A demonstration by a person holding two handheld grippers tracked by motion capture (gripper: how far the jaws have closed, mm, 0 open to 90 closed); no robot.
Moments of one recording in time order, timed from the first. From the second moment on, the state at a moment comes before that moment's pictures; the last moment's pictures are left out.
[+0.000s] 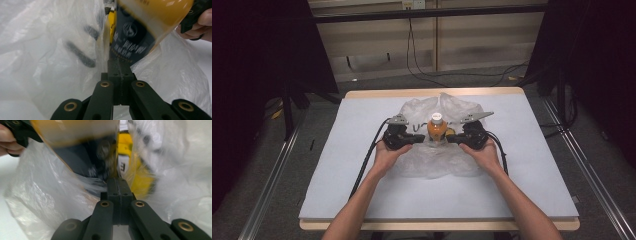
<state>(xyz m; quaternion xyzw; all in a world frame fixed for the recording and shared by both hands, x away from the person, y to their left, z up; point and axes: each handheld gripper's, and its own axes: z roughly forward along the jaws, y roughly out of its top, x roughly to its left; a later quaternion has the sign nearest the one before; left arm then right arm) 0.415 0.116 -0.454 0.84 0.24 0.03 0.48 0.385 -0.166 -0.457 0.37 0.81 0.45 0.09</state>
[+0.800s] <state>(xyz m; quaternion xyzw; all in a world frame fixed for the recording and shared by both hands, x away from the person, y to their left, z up) 0.402 0.156 -0.484 0.88 0.25 0.02 0.39 0.377 -0.204 -0.492 0.42 0.81 0.41 0.06</state>
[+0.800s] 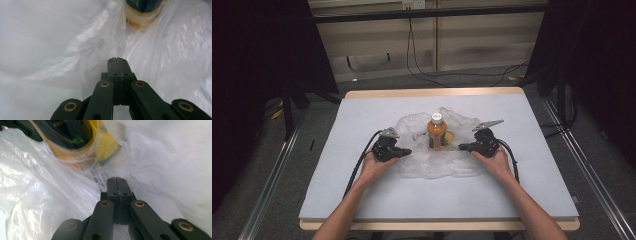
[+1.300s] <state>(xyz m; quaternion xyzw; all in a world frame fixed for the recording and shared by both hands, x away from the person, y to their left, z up) 0.386 0.178 -0.479 0.87 0.26 0.02 0.42 0.357 -0.223 -0.487 0.41 0.81 0.42 0.07</state>
